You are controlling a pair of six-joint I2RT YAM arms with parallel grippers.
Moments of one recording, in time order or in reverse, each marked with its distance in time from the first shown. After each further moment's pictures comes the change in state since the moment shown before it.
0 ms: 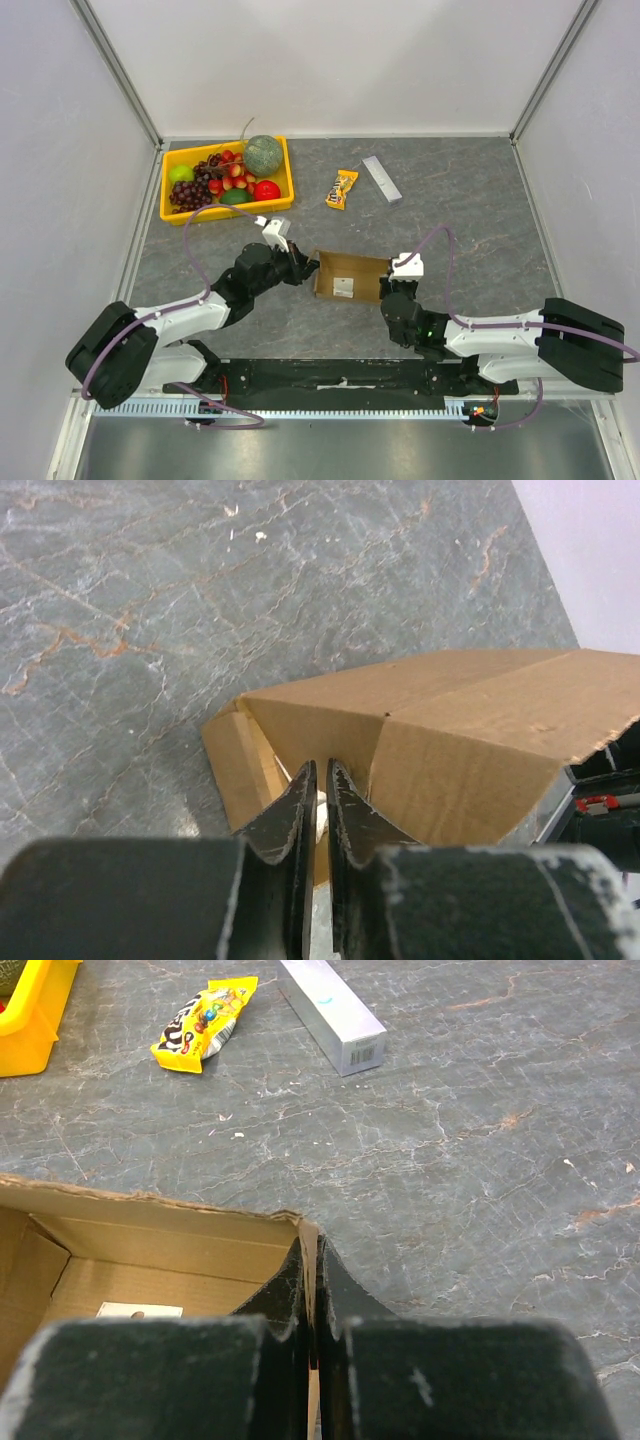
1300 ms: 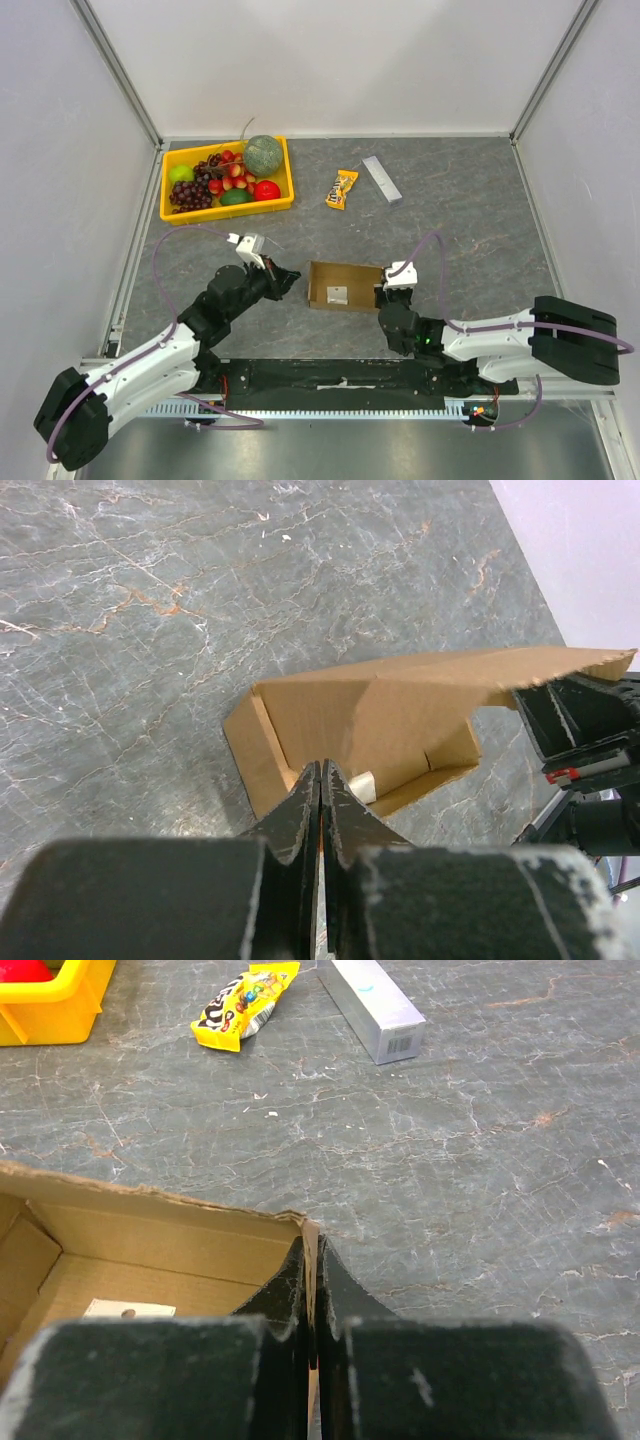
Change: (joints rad) left arm -0.004 -0.431 -0.149 -0.235 -0.088 -0.004; right arm 0.074 0.025 -0.029 0.061 -0.007 -0.018
